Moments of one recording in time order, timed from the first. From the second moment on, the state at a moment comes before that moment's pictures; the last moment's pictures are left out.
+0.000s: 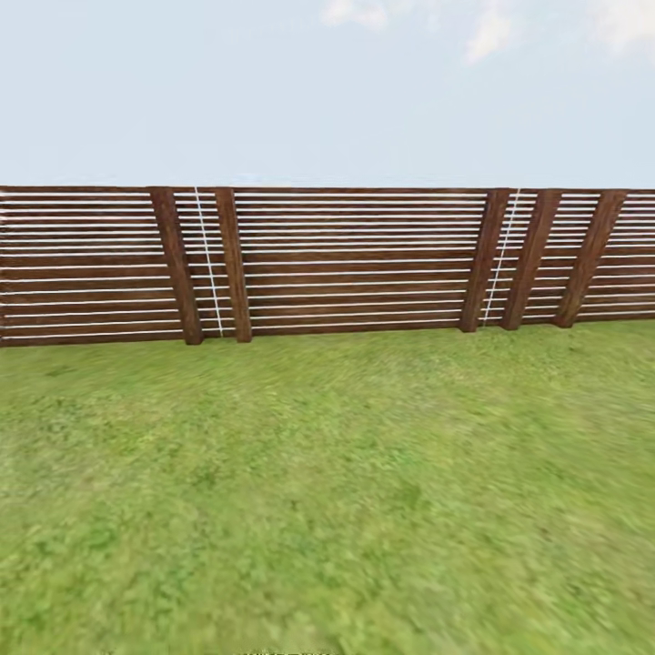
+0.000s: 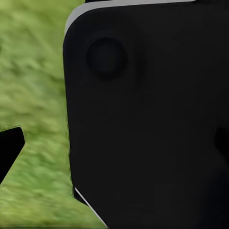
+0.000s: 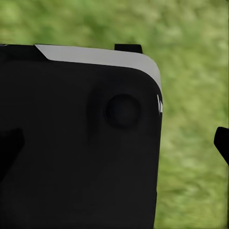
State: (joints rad) left arm 0.00 0.00 0.00 -0.07 0.00 0.00 0.00; right arm -0.05 0.00 0.01 -0.07 0.01 -0.05 -0.01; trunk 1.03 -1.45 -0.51
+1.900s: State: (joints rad) left arm 0.00 0.10 0.00 -0.07 0.00 0.00 0.00; right arm -0.05 0.00 0.01 -0.07 0.01 -0.11 -0.01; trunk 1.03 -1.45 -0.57
